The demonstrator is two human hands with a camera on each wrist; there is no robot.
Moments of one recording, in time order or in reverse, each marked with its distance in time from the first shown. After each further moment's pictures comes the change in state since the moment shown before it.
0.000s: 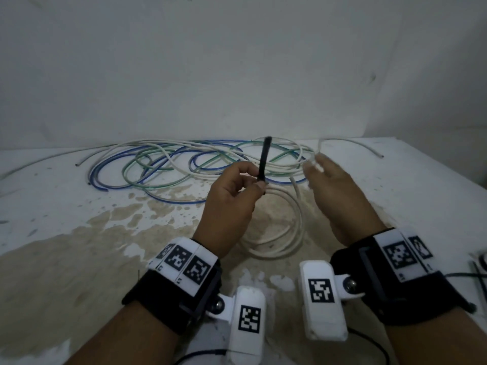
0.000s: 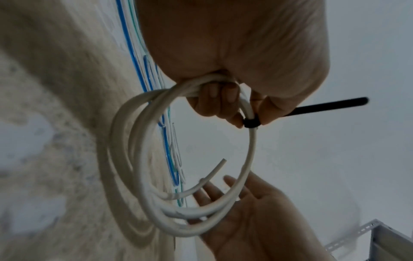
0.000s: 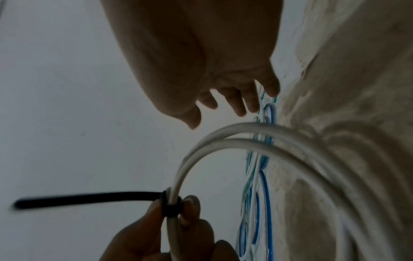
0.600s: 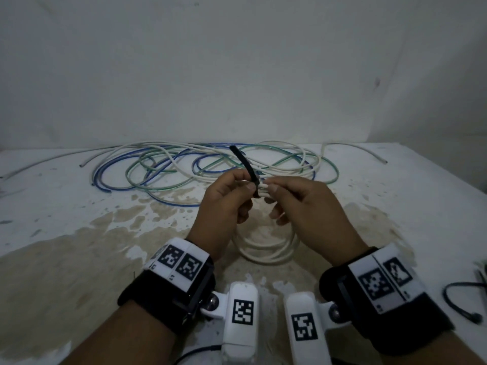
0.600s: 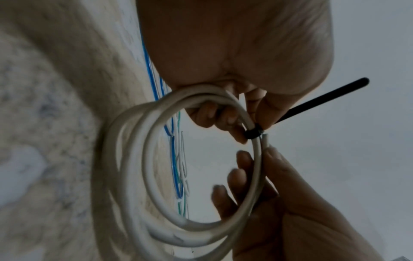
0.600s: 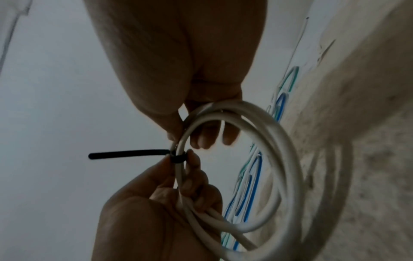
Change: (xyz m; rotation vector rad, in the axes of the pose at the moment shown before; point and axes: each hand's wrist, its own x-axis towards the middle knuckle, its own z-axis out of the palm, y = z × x) left_hand 0.006 -0.007 -0.014 -0.143 -0.005 -0.095; right_hand -0.021 -0.001 0.027 0.020 -0.166 -0.364
